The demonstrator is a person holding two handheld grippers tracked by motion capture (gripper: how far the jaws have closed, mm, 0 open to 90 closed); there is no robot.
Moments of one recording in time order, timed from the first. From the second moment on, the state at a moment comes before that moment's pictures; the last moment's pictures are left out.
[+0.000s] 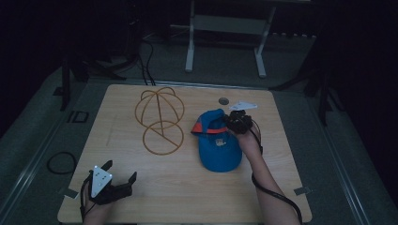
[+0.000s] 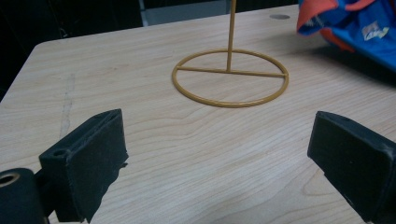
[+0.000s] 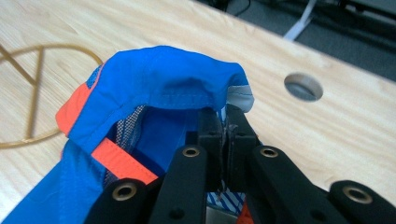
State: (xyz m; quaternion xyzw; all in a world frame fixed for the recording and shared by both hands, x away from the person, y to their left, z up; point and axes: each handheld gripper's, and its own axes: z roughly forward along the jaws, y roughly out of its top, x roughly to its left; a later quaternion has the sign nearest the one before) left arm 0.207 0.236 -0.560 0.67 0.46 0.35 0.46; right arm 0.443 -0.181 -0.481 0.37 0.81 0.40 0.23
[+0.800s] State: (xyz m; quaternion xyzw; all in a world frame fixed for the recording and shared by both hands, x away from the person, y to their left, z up) left arm 0.203 0.213 -0.526 0.70 0.41 0.30 0.50; right arm 0.386 -0.200 -0.390 0.32 0.76 0.49 0.28
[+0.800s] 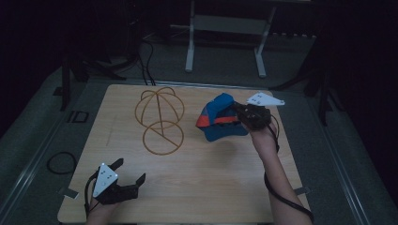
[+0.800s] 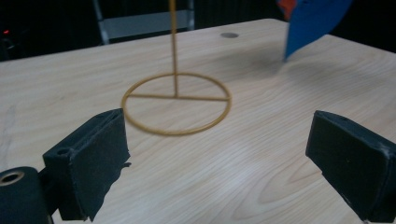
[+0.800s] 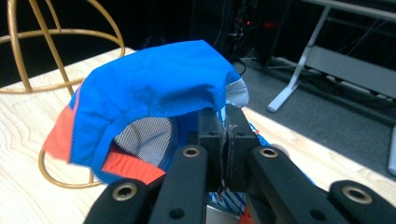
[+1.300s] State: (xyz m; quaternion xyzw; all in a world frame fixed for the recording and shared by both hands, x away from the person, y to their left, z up) left arm 0.223 0.171 -0.467 0.72 0.38 0.25 0.52; right arm 0.357 -0.205 -0.365 0.30 0.75 0.51 0.29
